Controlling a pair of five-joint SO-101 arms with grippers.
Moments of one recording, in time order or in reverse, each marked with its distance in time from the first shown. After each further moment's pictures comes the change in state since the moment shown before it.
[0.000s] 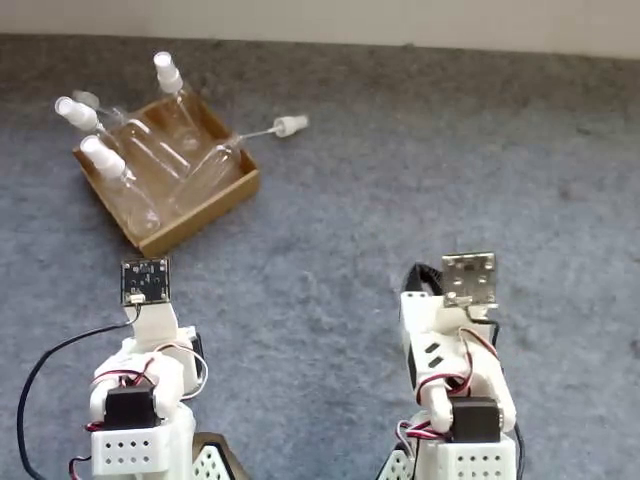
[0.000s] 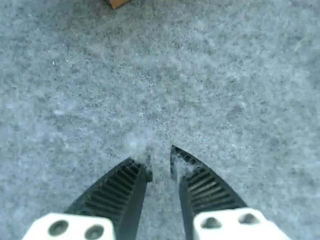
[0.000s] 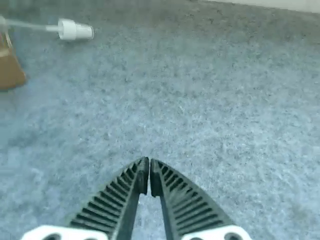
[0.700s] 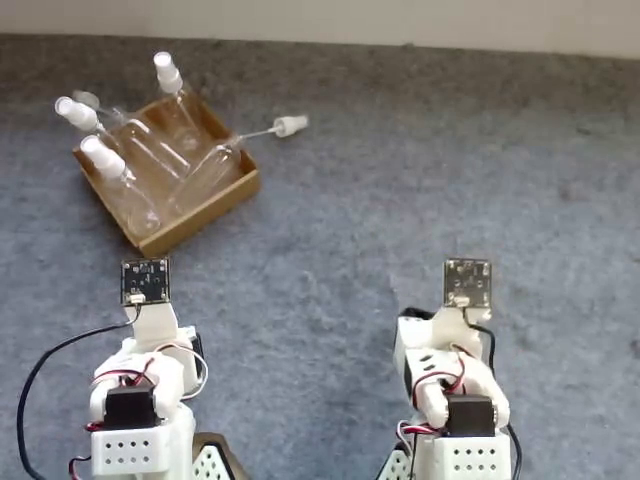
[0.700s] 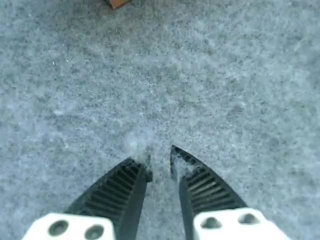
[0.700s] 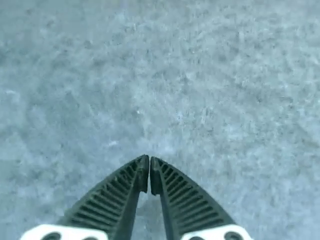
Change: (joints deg) left arm 0.0 0.0 0.0 0.0 0.0; right arm 0.3 0.0 5.9 14.5 -6.6
